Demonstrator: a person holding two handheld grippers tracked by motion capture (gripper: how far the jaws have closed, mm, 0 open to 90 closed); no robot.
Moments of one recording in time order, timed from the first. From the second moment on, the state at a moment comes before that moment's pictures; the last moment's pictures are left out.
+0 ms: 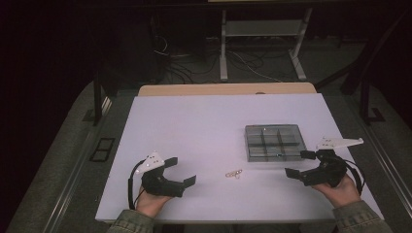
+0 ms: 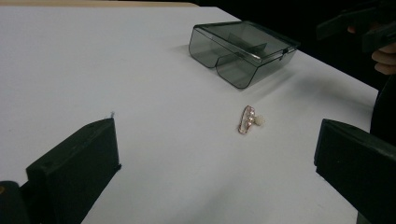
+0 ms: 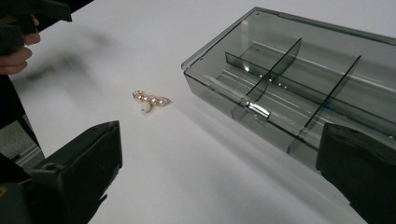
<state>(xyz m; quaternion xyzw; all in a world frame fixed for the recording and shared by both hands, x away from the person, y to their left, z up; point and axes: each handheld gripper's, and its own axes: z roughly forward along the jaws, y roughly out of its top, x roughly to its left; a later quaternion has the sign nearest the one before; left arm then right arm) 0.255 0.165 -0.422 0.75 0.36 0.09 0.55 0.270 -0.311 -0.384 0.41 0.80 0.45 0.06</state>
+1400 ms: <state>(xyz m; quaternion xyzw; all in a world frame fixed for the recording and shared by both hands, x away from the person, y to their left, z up) 0.255 0.165 -0.422 0.75 0.36 0.09 0.55 0.330 -0.344 -0.362 0.43 0.80 0.41 0.07</state>
